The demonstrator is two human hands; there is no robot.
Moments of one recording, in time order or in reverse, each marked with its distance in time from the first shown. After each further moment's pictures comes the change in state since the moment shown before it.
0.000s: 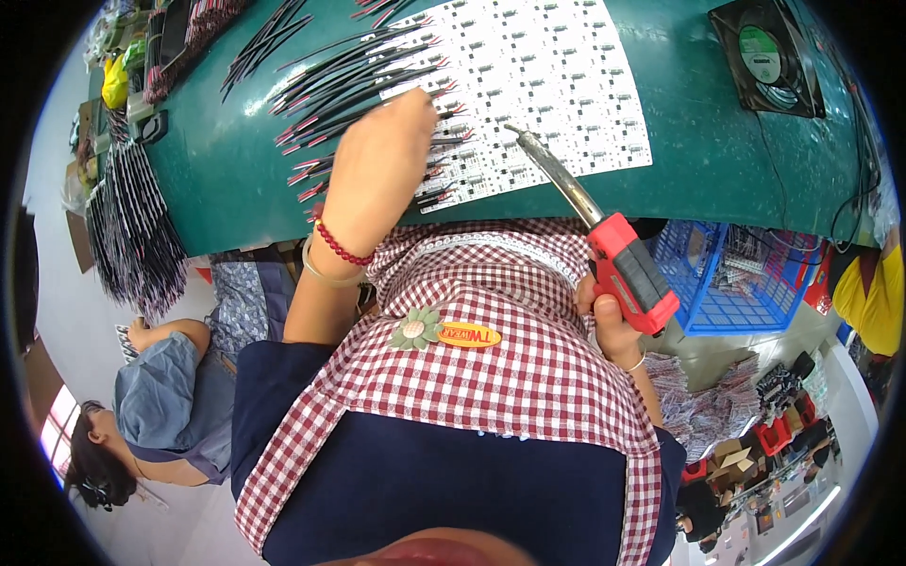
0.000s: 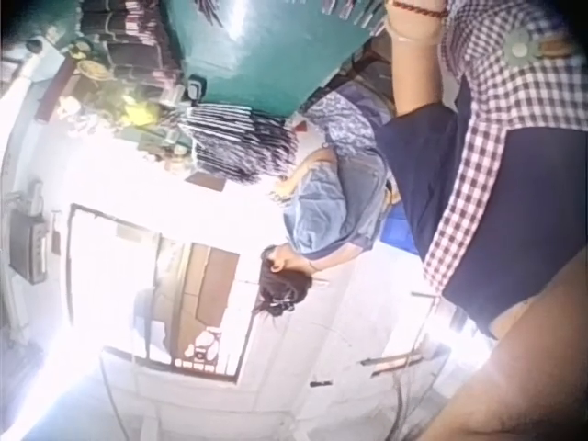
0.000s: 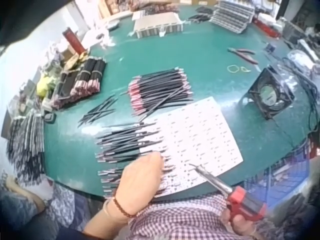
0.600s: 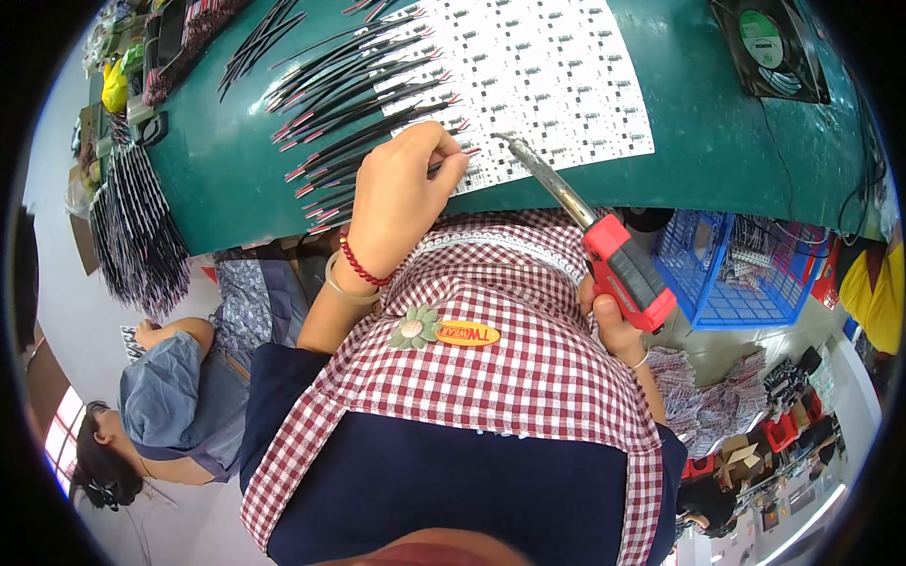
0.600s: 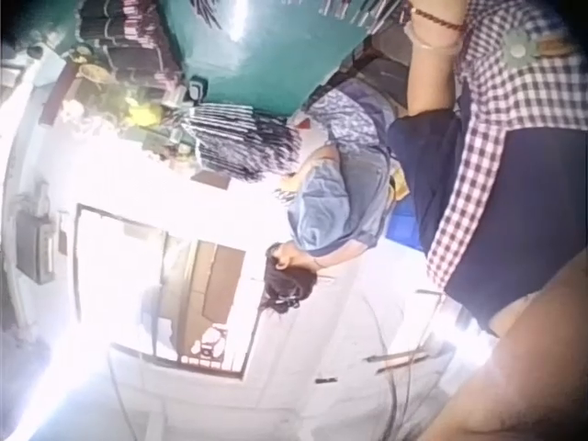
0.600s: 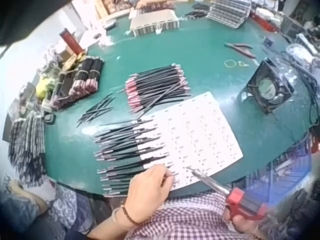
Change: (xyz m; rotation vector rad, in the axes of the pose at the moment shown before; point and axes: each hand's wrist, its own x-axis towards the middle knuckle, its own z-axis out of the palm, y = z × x) left_hand -0.028 0.017 0.018 -0.283 -0.010 -0.114; right_hand -0.010 0.014 -0.014 0.007 -0.089 0.027
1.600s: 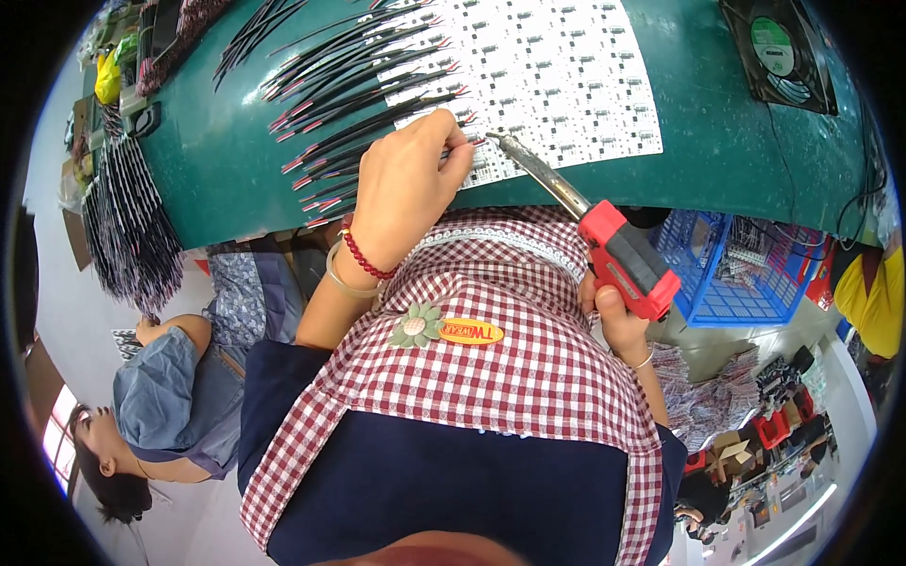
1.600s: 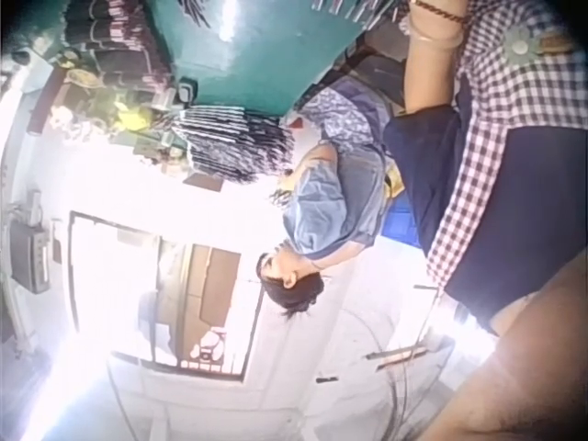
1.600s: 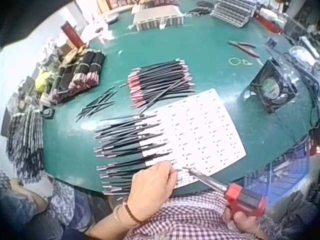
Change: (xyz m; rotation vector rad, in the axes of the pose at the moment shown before) left_hand 0.004 0.003 0.000 0.127 0.004 -0.003; right_hand 0.005 -0.018 0.008 0.019 0.004 0.065
